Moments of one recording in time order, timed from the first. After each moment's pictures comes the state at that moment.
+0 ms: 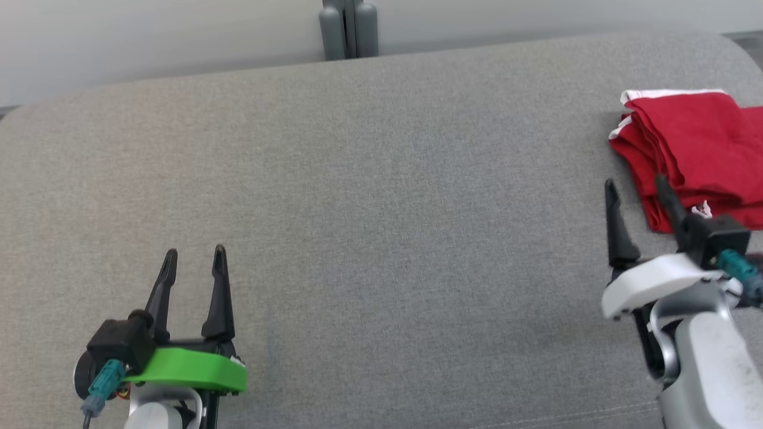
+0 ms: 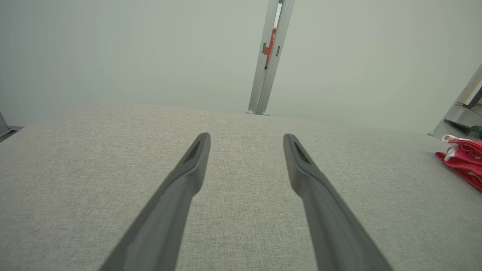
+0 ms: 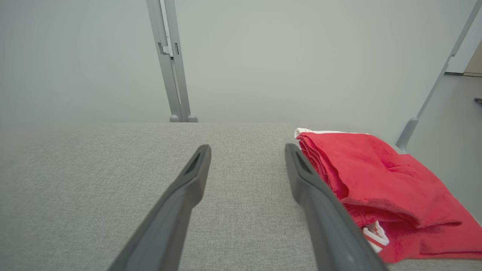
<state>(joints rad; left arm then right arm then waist) -0.10 0.05 -0.04 0.20 -0.28 -0.13 -0.26 -0.26 -0.12 -0.07 0.21 0.09 0.13 -0.11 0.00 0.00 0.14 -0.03</state>
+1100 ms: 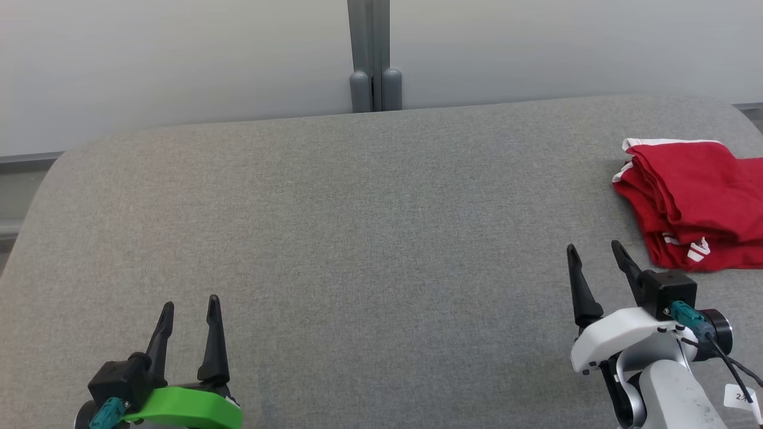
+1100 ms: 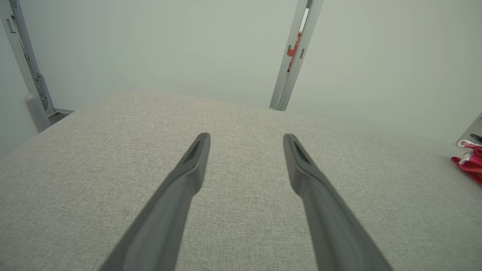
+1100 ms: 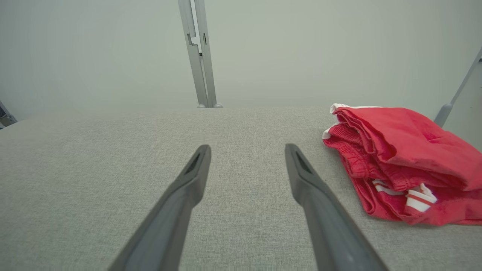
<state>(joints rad) -0.01 0.05 -0.01 0.26 -0.30 -0.12 -0.26 -0.18 -0.06 -0.02 0.36 0.09 0.13 -0.19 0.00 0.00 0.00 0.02</state>
